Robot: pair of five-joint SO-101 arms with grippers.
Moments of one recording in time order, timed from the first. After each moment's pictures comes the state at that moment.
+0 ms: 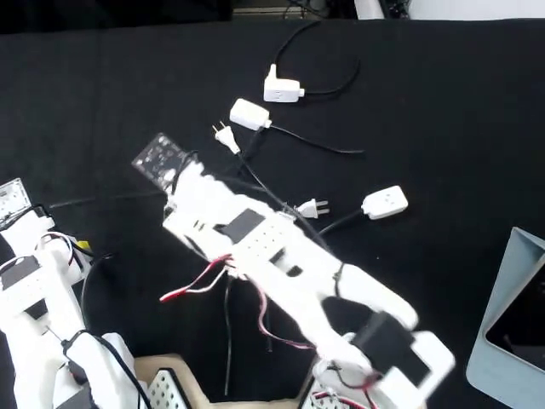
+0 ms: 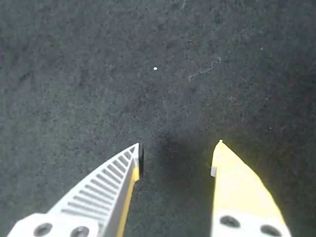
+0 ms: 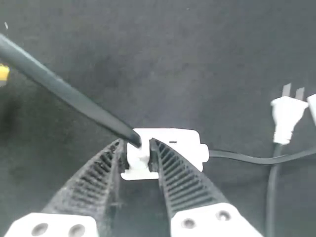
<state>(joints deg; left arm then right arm) -41.1 -39.8 67.6 44.1 -6.3 -43.6 -9.1 37.7 25.6 9.7</state>
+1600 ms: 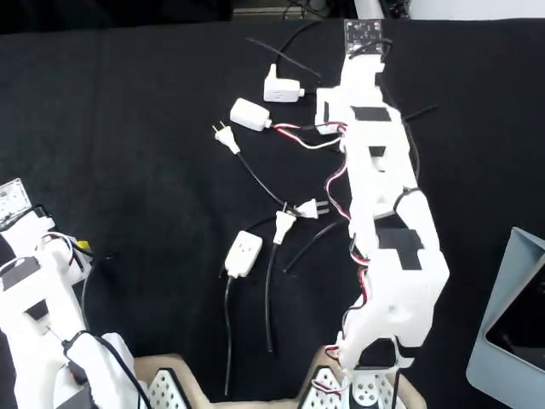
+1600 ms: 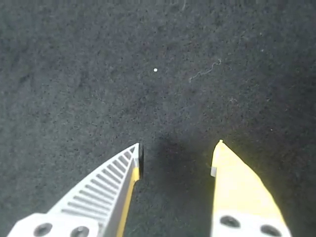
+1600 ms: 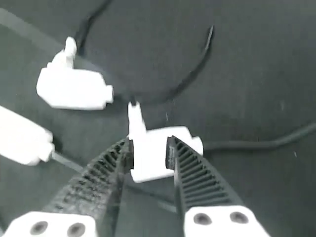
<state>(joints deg) -41.1 -39.8 68.5 42.7 -6.3 -0.7 21.8 -2.7 37.5 0.1</state>
